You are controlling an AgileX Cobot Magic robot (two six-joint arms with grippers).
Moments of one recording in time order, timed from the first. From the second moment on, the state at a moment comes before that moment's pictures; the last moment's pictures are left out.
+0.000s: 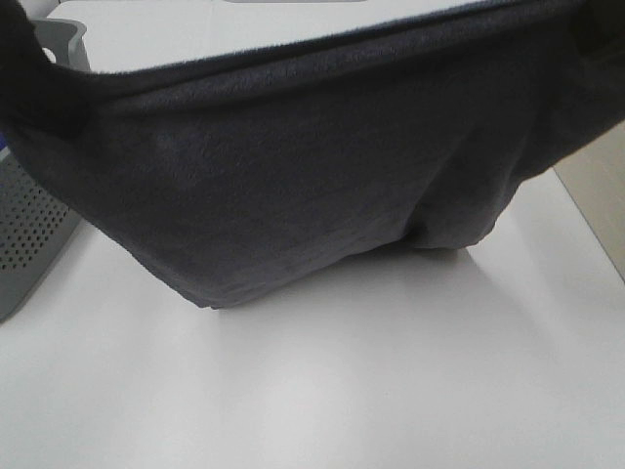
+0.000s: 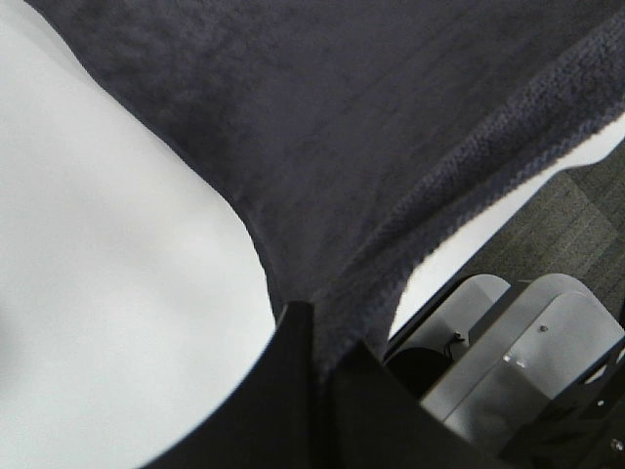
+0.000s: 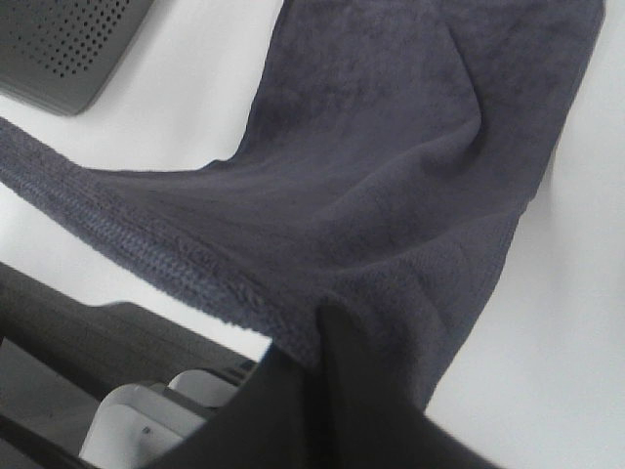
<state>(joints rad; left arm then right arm) -0.37 1.31 -1.24 -0.33 1.14 0.28 0.36 1.12 -1.29 0.22 1.19 0.09</state>
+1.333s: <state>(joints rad) -0.37 1.37 -0.66 -0.64 1.15 0.33 0.35 1.05 -0.65 0.38 1.17 0.10</state>
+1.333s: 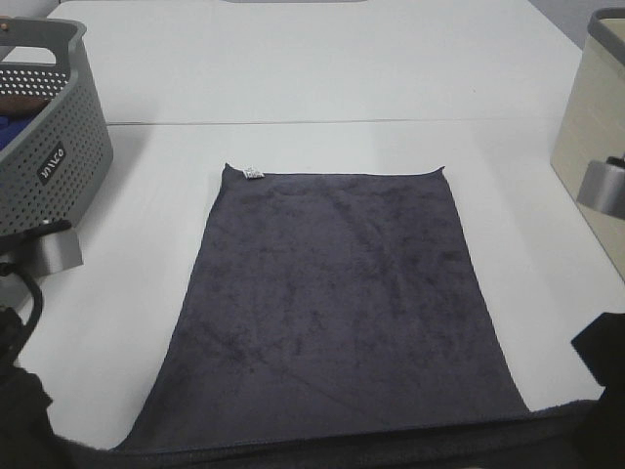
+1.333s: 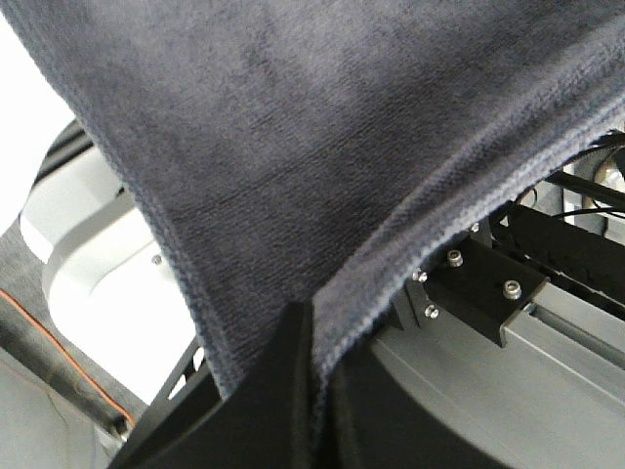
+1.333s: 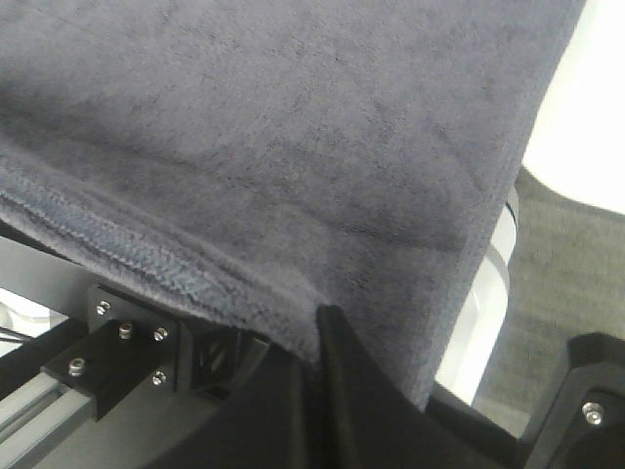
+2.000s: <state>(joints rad) -0.35 1.56 -0.66 -0.67 1.17 0.31 0.35 1.39 -0.64 0.39 1.13 0.03</state>
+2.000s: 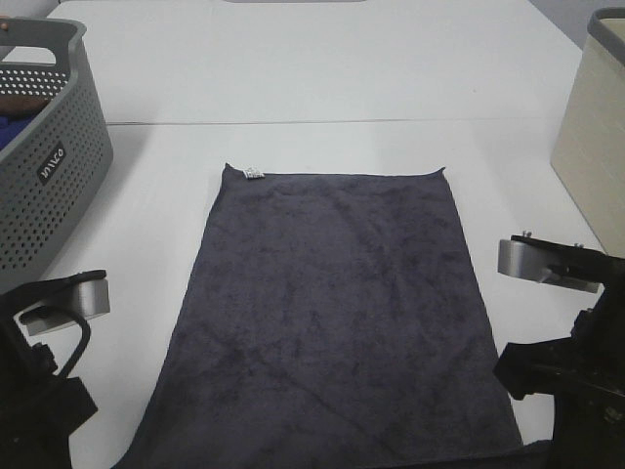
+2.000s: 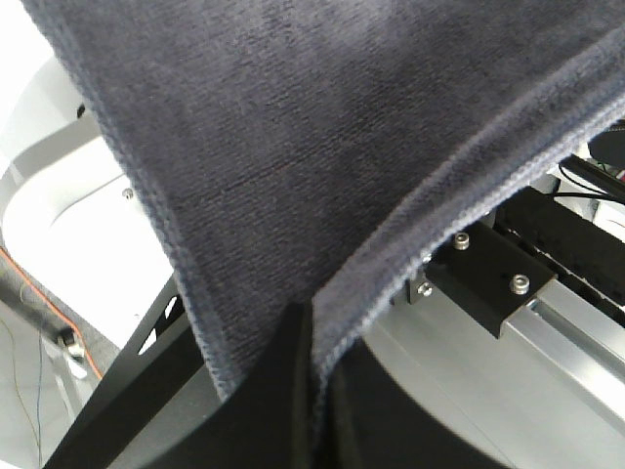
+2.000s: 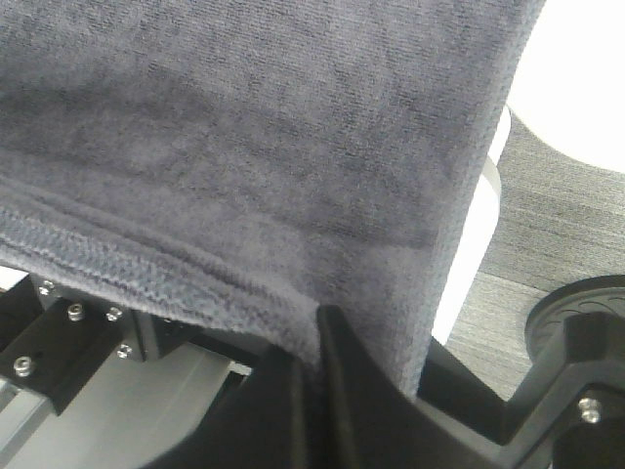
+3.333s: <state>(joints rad) -0.64 1.89 -0.92 -0.48 1.17 0.28 0.34 1.69 -0.64 0.31 1.09 -0.09</state>
